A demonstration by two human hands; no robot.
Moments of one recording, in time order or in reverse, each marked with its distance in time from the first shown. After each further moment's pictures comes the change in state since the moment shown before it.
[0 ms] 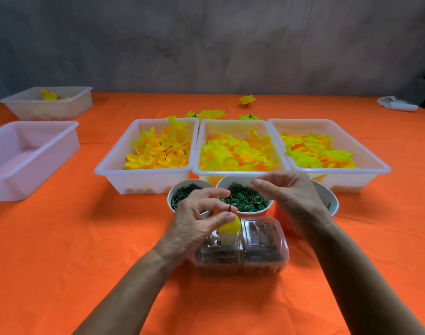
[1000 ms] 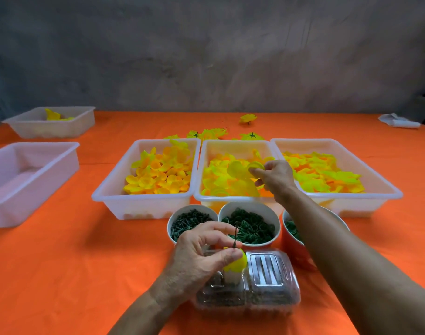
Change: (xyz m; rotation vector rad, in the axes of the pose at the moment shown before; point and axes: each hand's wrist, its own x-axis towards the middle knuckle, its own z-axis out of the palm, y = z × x) left_hand 0.003 0.000 -0.001 -0.133 -0.021 -0.062; right_hand 0.145 0.038 0.005 -0.293 0.222 0.114
